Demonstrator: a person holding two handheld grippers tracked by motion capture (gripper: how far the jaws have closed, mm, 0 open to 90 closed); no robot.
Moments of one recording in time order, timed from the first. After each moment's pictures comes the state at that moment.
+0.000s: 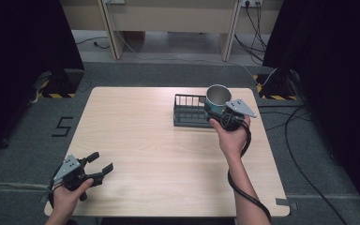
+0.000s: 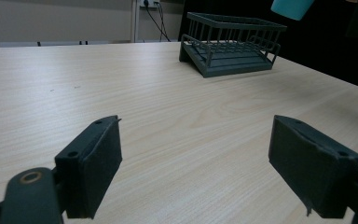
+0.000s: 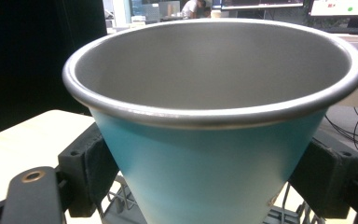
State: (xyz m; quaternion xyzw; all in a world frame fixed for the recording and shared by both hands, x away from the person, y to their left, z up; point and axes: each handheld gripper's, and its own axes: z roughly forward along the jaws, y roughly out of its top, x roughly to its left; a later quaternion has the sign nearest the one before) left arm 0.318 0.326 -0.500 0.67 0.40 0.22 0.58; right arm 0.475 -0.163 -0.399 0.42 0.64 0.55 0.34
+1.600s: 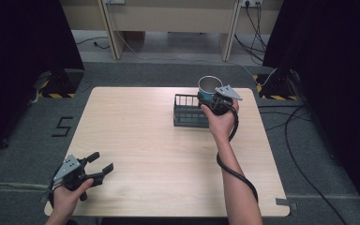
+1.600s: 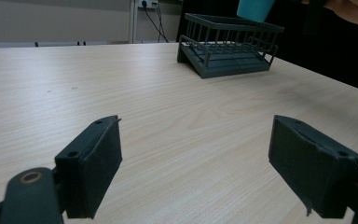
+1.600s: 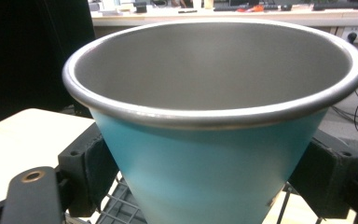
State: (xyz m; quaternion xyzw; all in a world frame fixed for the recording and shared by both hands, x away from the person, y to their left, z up) left arm 0.318 0.325 -0.500 0.67 0.40 0.22 0.58; right arm 0.538 -0.138 -0.407 0.46 0.64 0.52 0.33
